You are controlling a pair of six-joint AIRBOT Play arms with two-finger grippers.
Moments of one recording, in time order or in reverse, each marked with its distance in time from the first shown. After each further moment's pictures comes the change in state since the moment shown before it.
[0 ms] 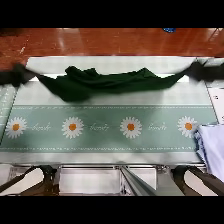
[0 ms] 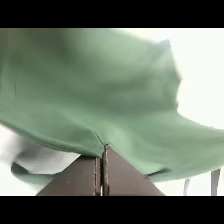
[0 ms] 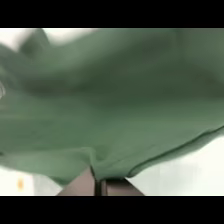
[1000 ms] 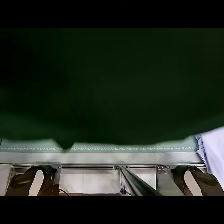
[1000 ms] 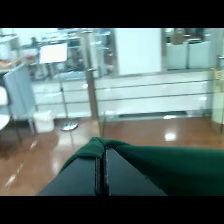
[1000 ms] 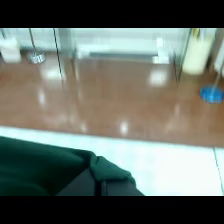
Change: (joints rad) left arm -0.232 0.687 0.595 0.949 0.085 -0.312; right arm 0.008 0.426 0.689 -0.400 0.336 0.161
